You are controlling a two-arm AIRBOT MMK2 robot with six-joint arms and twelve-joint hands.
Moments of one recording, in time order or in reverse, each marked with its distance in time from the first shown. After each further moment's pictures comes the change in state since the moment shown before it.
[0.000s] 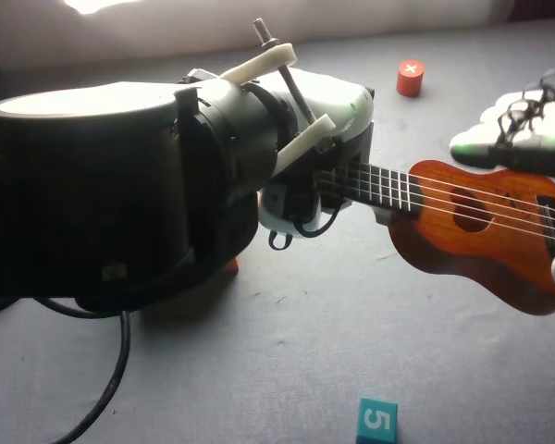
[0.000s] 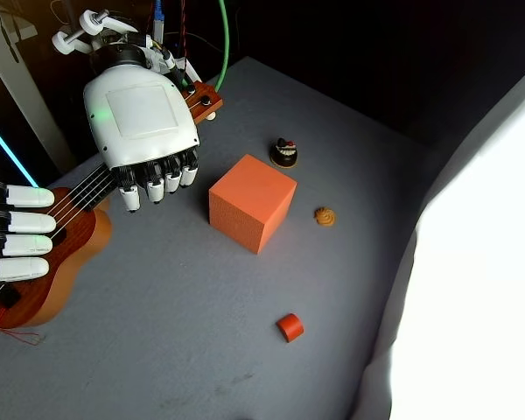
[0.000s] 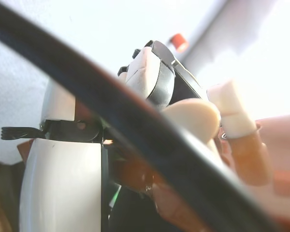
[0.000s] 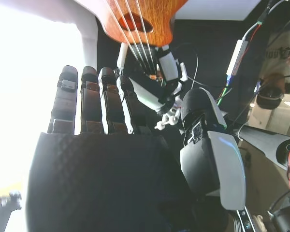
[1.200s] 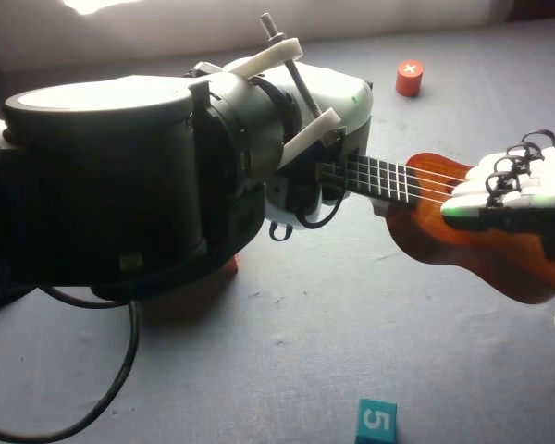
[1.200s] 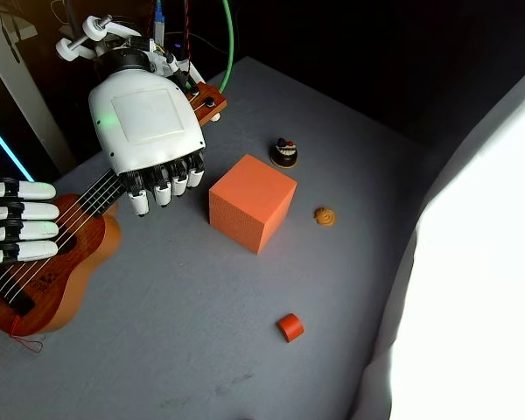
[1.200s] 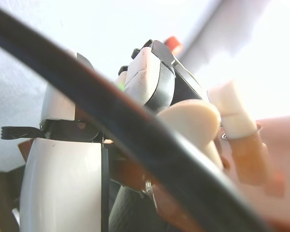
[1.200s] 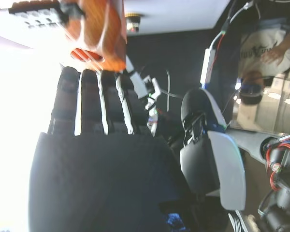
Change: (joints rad) left arm 0.001 -0.018 0.022 0.017 0.013 0.006; right arm -0.098 -0.046 0.010 -0.021 0.058 0.057
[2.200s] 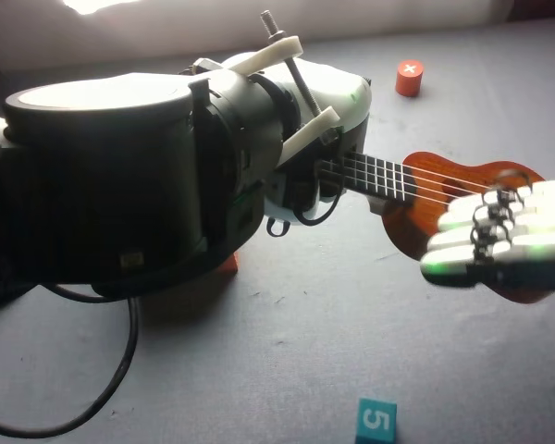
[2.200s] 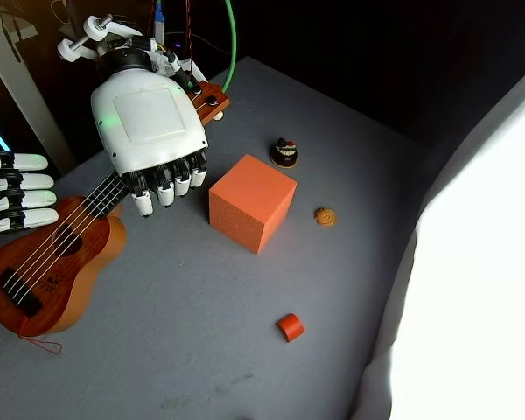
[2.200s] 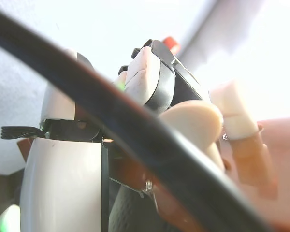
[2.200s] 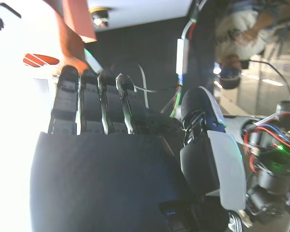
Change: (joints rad) left arm -0.001 -0.001 0.004 0.010 0.000 0.009; right arm 0.013 -0.003 0.010 -0.087 0.158 0.094
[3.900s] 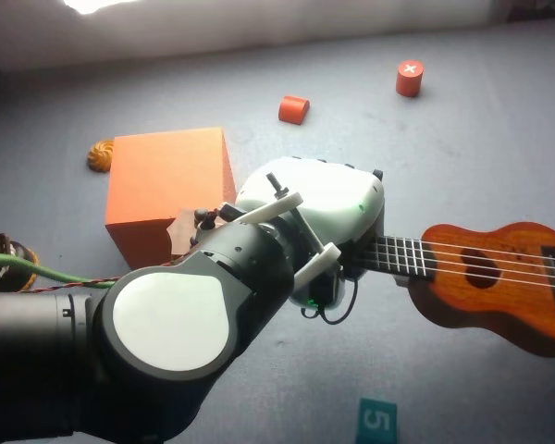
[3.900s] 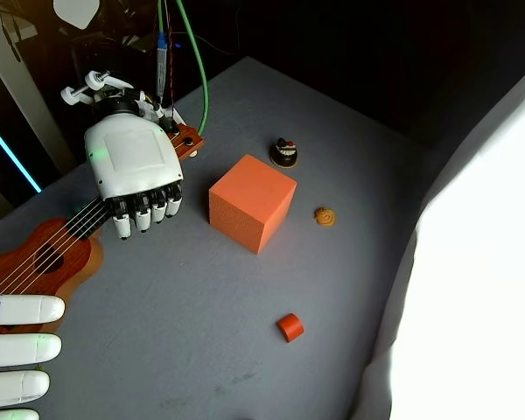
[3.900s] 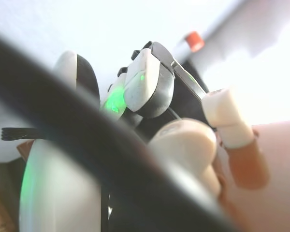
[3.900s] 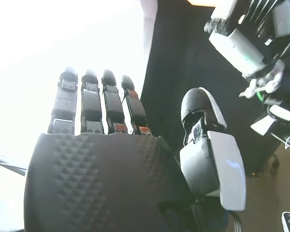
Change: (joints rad) left arm 0.309 -0.071 0.012 0.568 -0.021 -0.610; right arm 0.160 -0.068 0.209 0.362 -0.219 -0.322
